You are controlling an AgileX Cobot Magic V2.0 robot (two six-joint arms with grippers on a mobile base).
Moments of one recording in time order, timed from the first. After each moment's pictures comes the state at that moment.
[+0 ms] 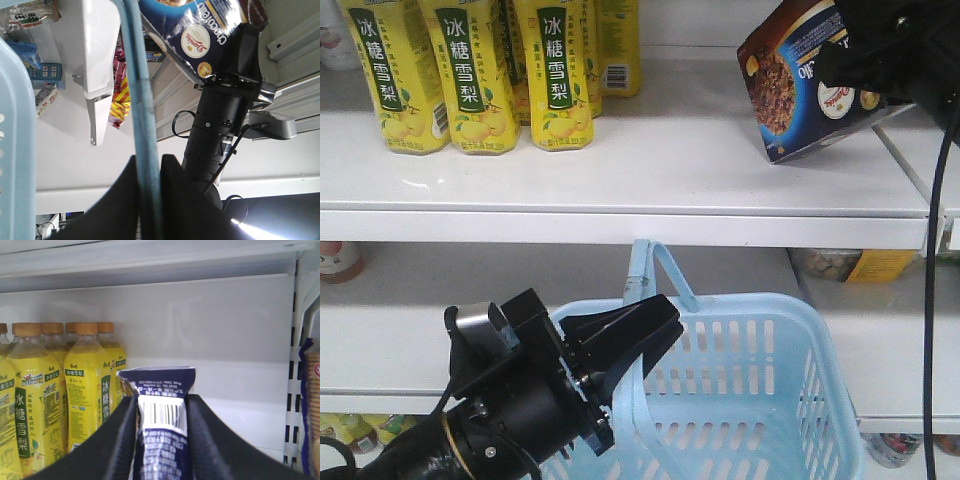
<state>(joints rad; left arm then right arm) -0.93 1.42 -0.44 0.00 -1.09 -1.71 0.24 1.22 -0.95 -0.18 -0.40 0.22</state>
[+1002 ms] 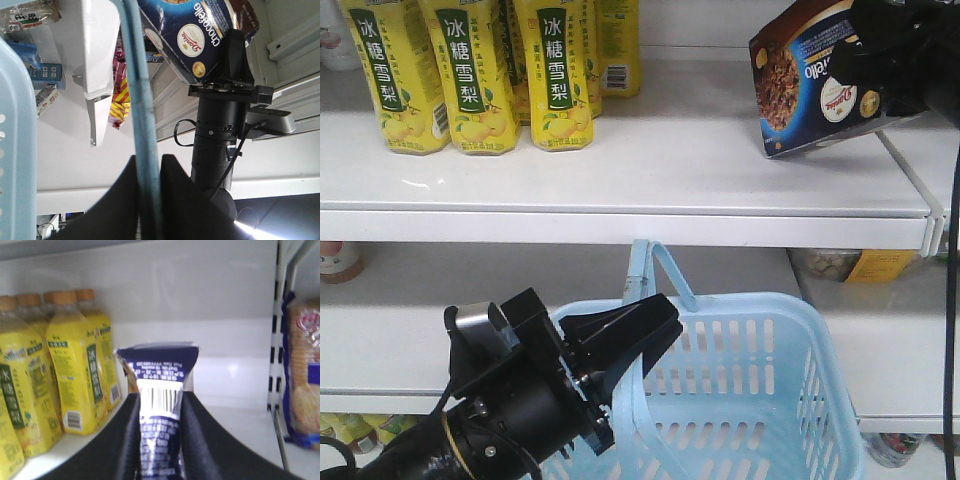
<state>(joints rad) -0.93 1.42 -0.44 0.00 -1.09 -1.71 0.24 1.19 -0.98 -0.15 -0.12 0.25</state>
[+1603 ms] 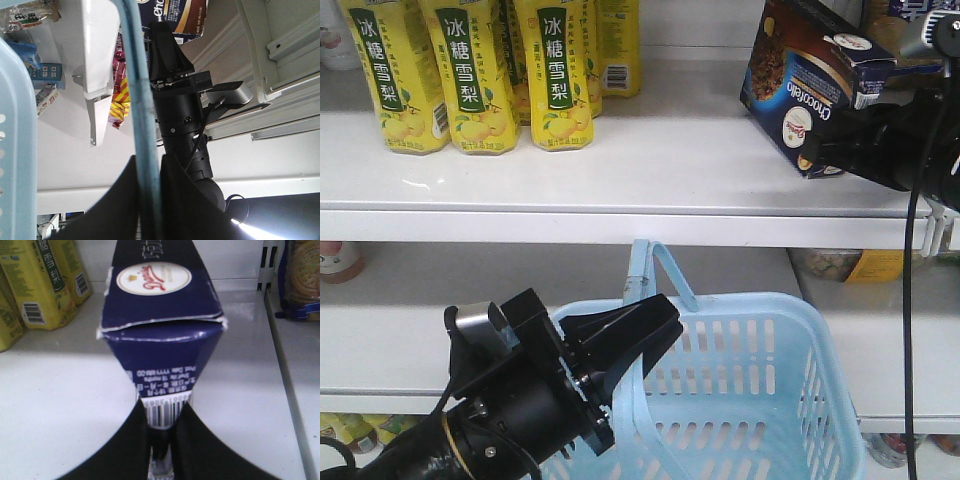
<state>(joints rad) -0.93 1.42 -0.44 0.00 -1.09 -1.71 0.24 1.22 -0.95 -0.10 0.13 0.25</state>
